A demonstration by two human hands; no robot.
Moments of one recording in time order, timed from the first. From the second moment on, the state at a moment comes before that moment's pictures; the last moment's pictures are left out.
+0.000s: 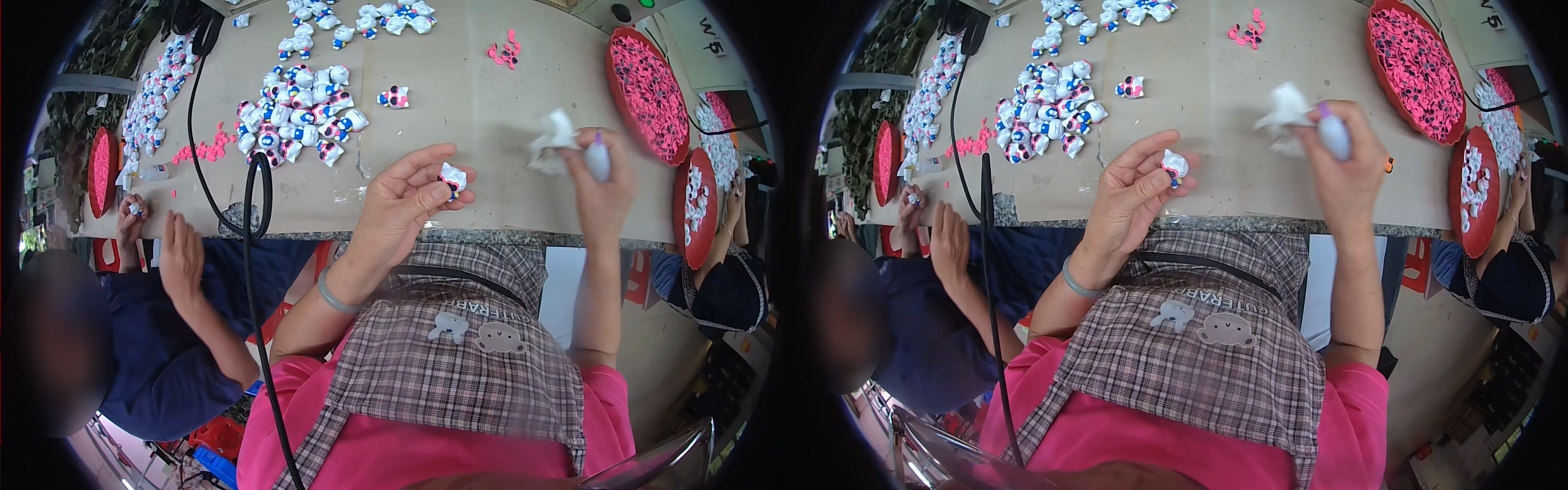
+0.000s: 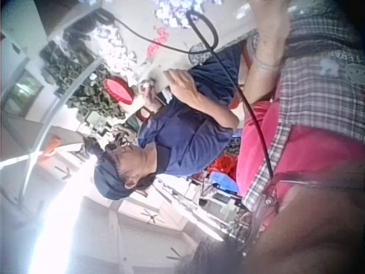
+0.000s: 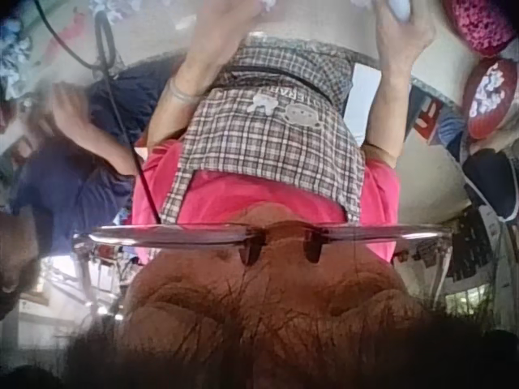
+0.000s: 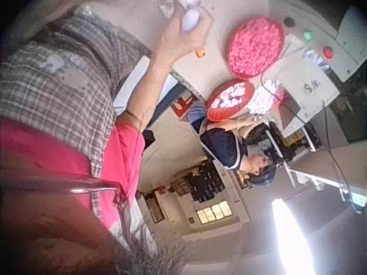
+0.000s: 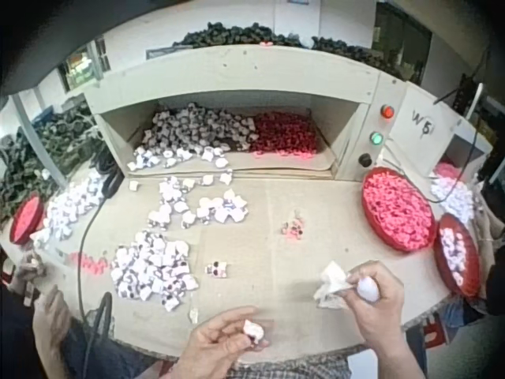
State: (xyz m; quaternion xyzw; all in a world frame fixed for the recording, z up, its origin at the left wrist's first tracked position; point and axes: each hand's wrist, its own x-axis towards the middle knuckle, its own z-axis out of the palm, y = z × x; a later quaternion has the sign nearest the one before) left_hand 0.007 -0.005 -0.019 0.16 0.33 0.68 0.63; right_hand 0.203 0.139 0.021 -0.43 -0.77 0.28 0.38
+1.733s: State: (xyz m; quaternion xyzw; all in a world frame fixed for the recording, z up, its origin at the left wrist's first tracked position) left_hand -0.016 -0.002 0.006 0.27 0.45 0.67 0.52; right_hand 0.125 0.112 0.016 -0.16 -0.71 0.63 0.27
